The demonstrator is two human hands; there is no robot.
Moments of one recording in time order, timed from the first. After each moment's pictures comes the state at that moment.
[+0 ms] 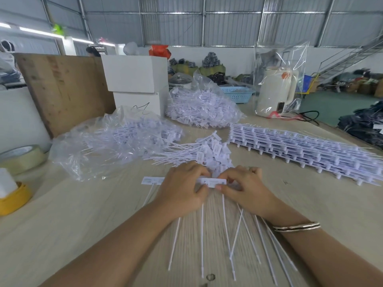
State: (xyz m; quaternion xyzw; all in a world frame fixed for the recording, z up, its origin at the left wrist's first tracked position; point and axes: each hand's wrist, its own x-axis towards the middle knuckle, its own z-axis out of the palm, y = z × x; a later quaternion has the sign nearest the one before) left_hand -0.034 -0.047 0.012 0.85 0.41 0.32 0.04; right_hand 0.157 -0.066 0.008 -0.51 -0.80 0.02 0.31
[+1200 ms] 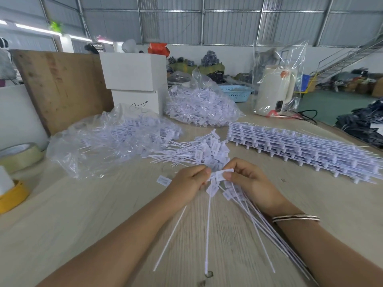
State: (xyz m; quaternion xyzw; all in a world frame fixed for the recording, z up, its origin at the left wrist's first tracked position) left_hand -0.018 -0.043 0.012 0.71 0.42 0.40 0.40; right_hand 0.161 -0.069 0.016 -0.38 -0.67 0.40 0.50
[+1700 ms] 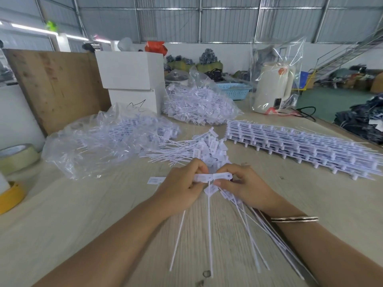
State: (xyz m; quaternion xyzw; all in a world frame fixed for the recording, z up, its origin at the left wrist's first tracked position) left_hand -0.033 -0.047 0.011 0.84 0.40 0.31 0.19; right_hand 0.163 -0.059 0.007 -0.42 -0.77 0.25 0.41
